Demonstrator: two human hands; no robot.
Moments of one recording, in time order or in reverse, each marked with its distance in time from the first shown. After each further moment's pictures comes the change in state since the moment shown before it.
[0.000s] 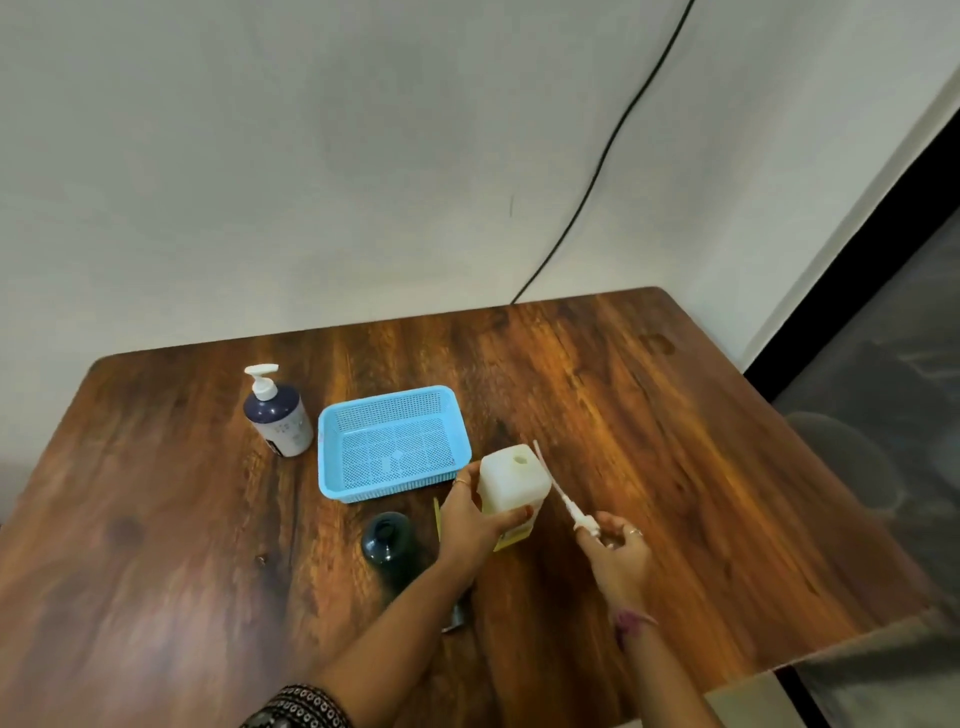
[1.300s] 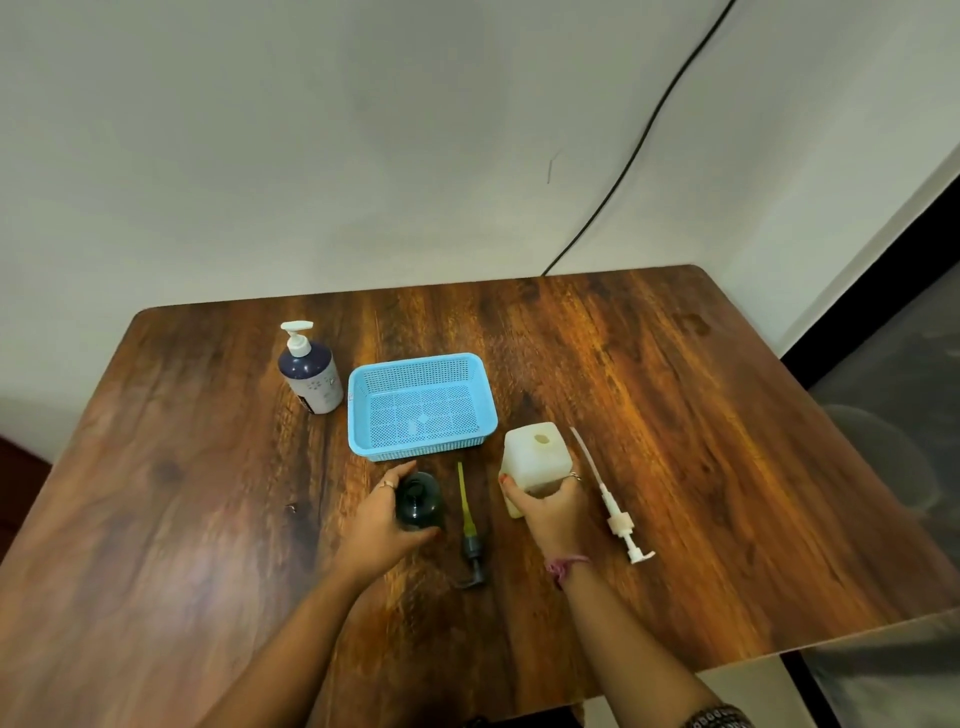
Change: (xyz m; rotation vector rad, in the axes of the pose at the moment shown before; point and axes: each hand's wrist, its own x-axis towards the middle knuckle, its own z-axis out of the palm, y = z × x) left_hand -0.027 -0.045 -0.121 0.425 -0.073 0.079; right_hand -0.046 -0.030 0.072 -0.077 -0.217 -0.244
